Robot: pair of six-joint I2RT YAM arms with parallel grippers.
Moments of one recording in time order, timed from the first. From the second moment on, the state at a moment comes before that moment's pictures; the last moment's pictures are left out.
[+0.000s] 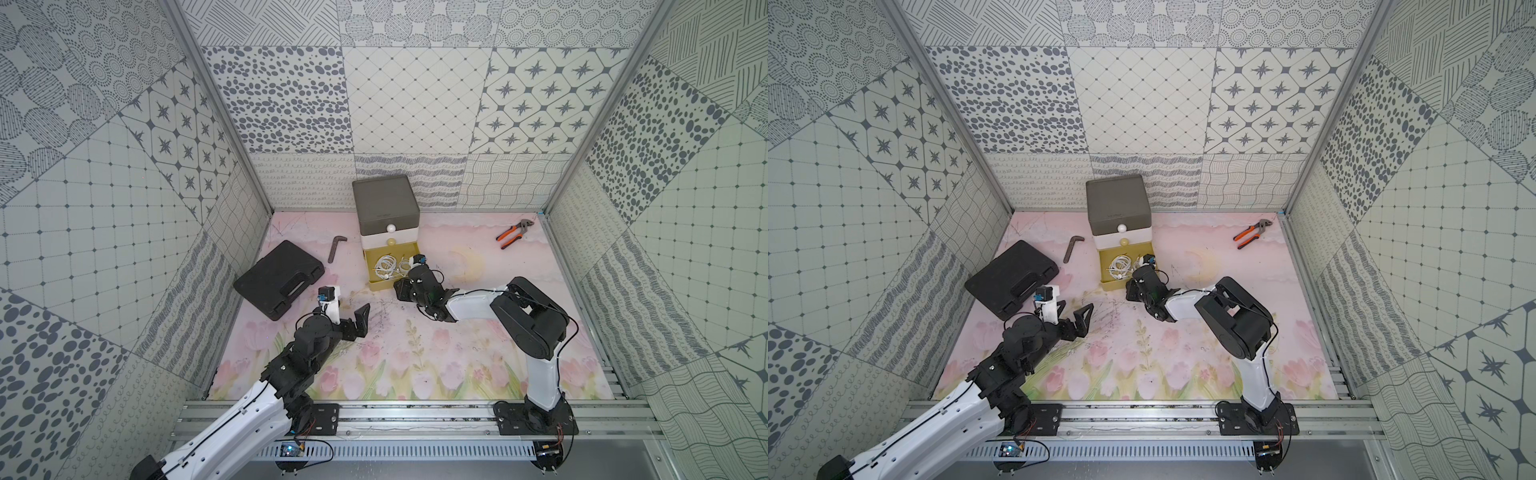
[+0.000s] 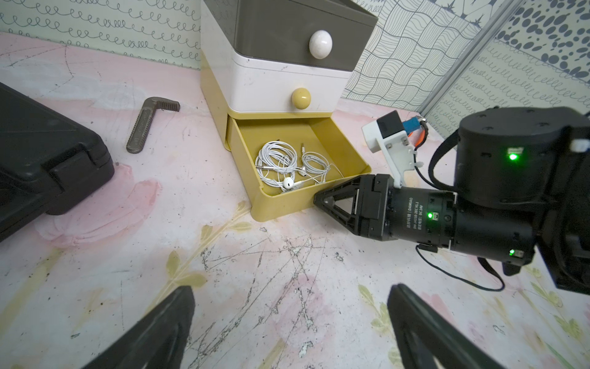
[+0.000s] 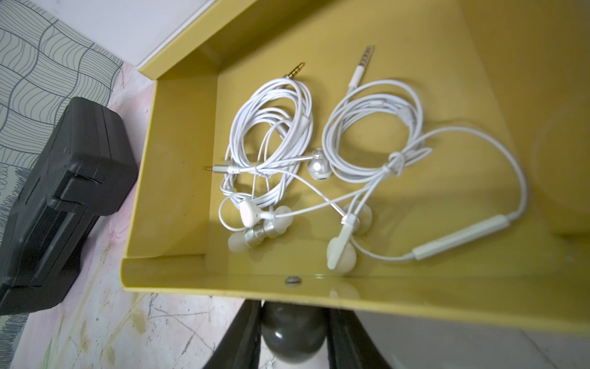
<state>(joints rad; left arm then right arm) -0.57 0.57 0.29 -0.03 -0.22 -0.38 0.77 1.99 1.04 0.34 0.11 0.74</state>
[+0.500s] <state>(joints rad) -0.57 0.57 0.28 -0.03 -0.22 -0.38 0.73 2.02 1.11 0.39 0.15 0.70</state>
